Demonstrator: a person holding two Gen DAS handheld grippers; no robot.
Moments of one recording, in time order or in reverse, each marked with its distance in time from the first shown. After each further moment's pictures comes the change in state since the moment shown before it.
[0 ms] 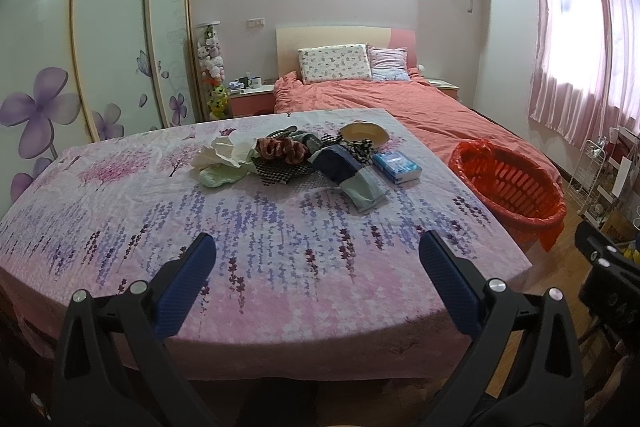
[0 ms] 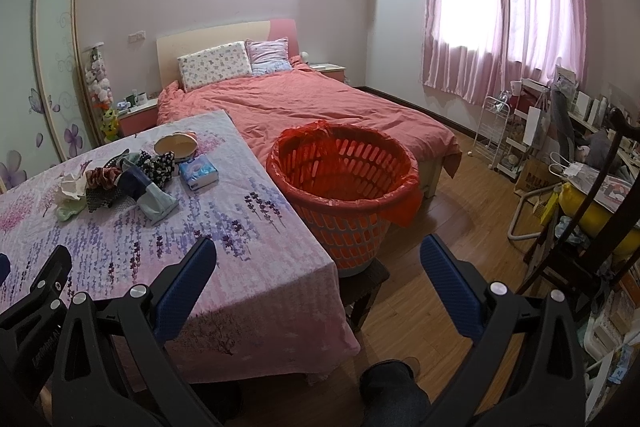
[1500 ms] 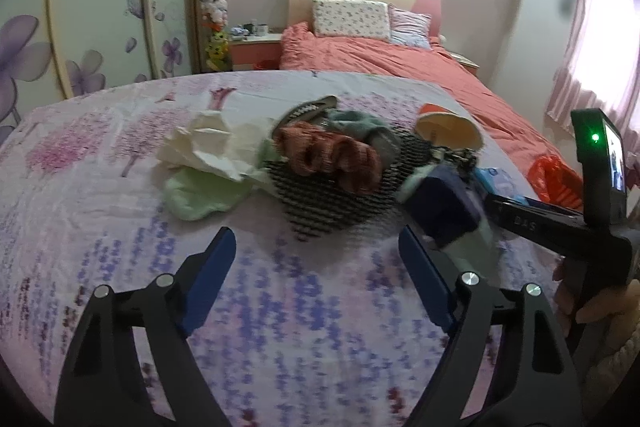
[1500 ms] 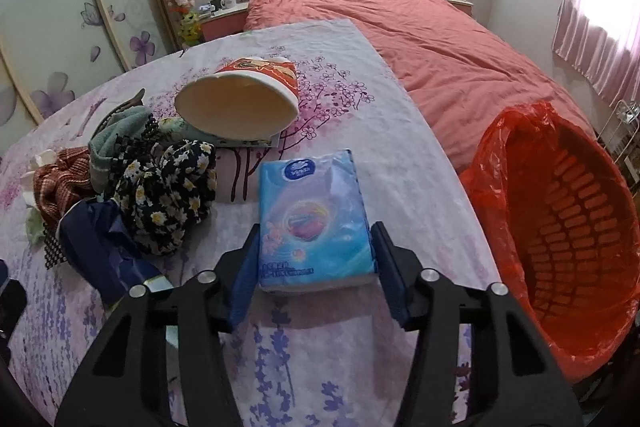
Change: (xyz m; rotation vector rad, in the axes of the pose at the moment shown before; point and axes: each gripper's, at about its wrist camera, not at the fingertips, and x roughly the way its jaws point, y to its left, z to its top) left arm 0.196 0.069 0.051 -0.109 0.194 -0.058; right arm 0.237 0.129 0.058 -0.213 0.342 0.335
